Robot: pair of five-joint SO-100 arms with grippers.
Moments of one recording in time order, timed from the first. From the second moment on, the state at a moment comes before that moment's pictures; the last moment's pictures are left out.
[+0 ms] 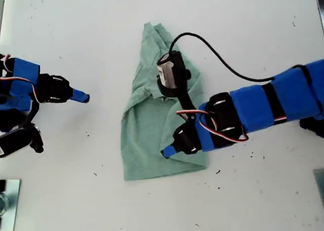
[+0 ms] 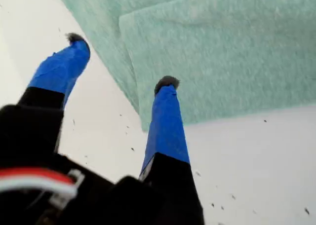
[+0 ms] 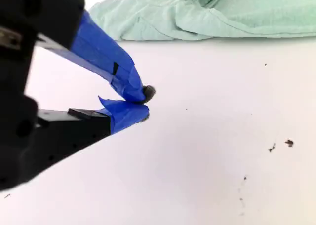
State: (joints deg) arm 0 -13.2 168.8 172.4 49.7 13.0; arm 1 -8.4 83.5 68.9 79.2 -20.7
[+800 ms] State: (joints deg) arm 0 -13.2 168.9 172.4 49.7 12.9; arm 1 8.8 187.6 169.2 76.7 -25.5
